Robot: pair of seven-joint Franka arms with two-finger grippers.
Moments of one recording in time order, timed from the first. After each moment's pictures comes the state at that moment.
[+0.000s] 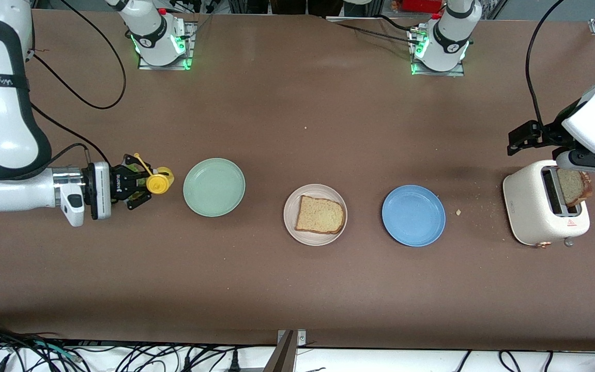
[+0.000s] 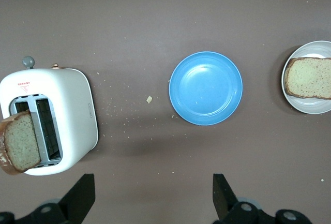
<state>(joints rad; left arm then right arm) 0.03 0.12 -0.08 -1.52 -0.01 1.61 0.03 -0.07 0.52 0.02 -1.60 0.85 1.61 -1.64</state>
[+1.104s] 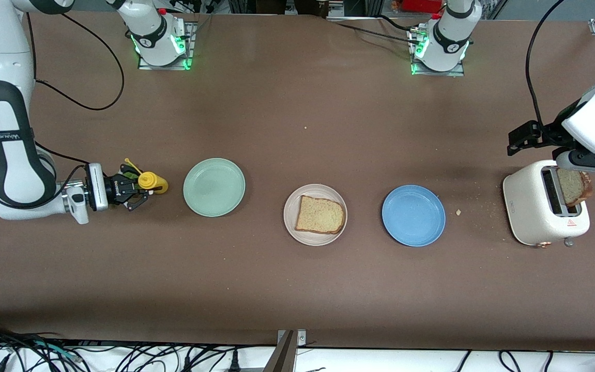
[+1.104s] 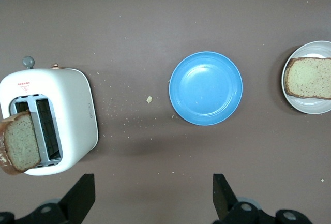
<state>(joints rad) 0.03 0.12 -0.08 -1.52 -0.01 1.61 0.03 -0.20 0.74 0.02 -1.62 0.85 1.58 -2.23</state>
